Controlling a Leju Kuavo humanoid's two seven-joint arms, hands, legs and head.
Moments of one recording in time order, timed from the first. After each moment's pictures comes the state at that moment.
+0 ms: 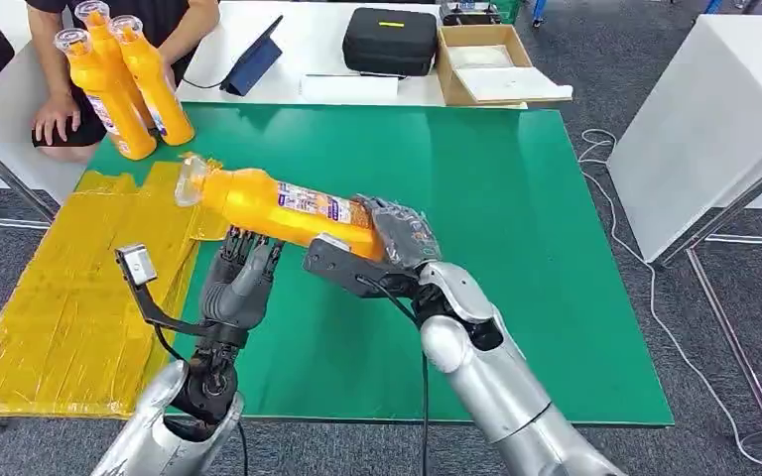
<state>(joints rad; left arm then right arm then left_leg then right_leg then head) -0.20 0.02 -0.36 -1.56 0.80 0.14 -0.27 -0.56 0.17 0.63 -1.12 0.90 0.19 0.19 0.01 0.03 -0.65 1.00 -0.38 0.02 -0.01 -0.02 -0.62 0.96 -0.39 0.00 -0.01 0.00</state>
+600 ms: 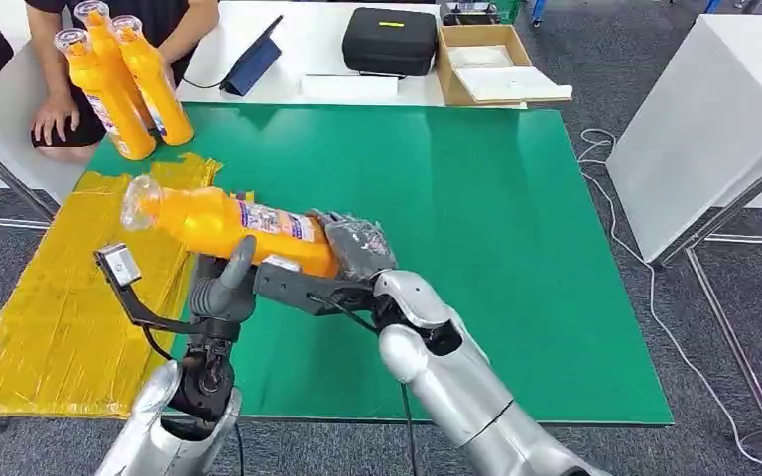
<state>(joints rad) -0.18 -0.02 -0.30 -1.61 0.70 0.19 -0.27 -0.58 0.27 0.74 -1.02 0.94 0.21 0.19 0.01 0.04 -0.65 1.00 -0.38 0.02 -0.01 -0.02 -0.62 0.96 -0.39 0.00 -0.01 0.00</state>
